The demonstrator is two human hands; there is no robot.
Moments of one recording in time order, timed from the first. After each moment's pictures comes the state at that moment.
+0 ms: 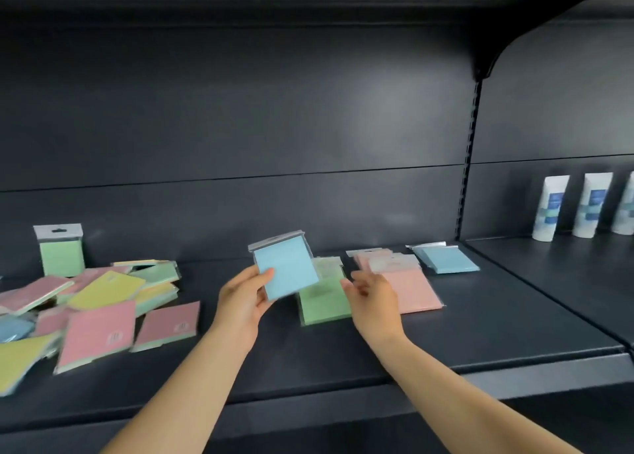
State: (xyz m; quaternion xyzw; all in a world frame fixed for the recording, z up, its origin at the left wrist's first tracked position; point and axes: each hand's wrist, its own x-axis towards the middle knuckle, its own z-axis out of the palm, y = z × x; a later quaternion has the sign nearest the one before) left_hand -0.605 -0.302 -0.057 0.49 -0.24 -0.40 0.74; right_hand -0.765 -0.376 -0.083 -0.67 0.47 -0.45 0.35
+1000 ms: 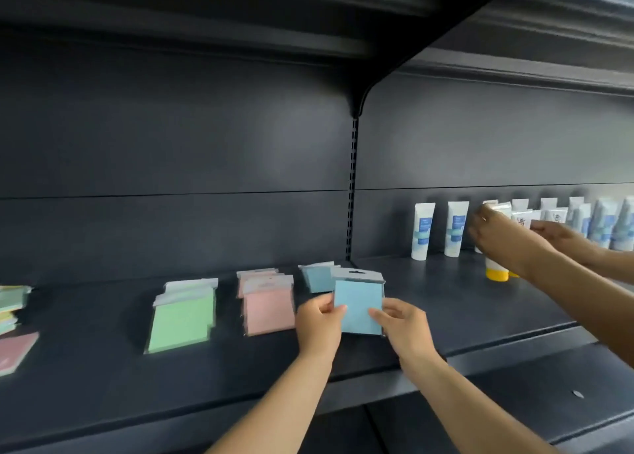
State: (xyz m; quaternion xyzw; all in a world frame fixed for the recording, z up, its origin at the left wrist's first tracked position) left_hand -0.893 -0.407 -0.077 0.60 -0.42 -0.31 0.61; right_hand -1.016 -0.433 -0.082 -0.55 0.50 -0.50 0.44
